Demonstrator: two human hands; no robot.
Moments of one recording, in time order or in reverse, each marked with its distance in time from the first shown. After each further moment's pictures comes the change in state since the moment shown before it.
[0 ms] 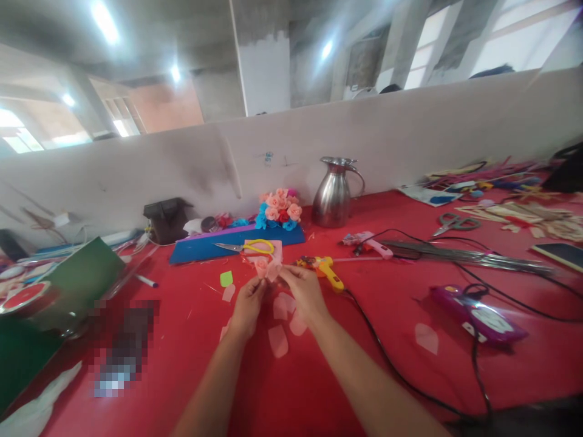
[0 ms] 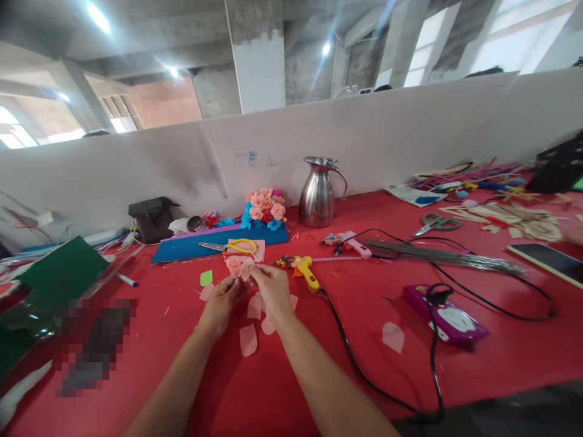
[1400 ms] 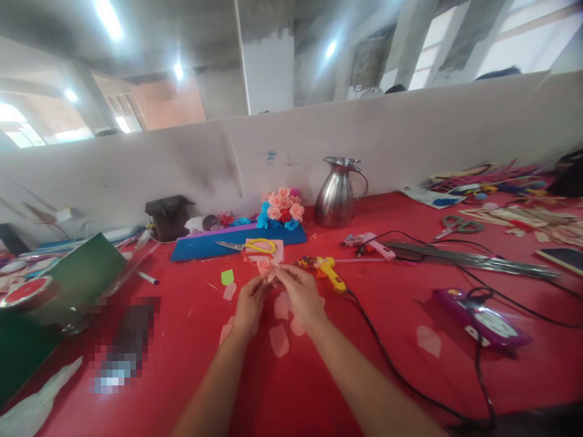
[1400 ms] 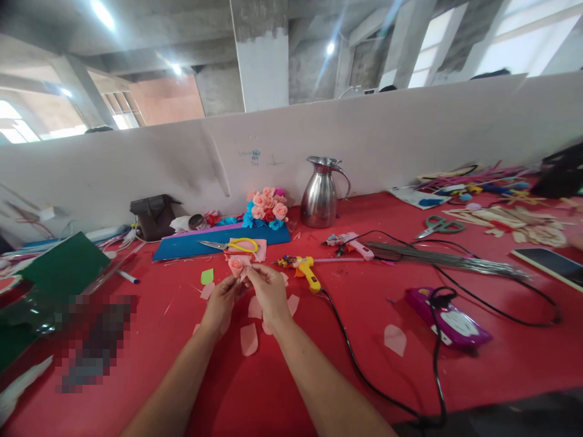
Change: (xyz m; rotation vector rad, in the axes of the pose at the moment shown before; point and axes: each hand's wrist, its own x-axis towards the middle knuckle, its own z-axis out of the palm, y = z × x) left_hand 0.001 -0.001 0.003 -0.135 0.059 0.004; right_hand -0.007 0.003 0.007 0.089 -0.131 -0.061
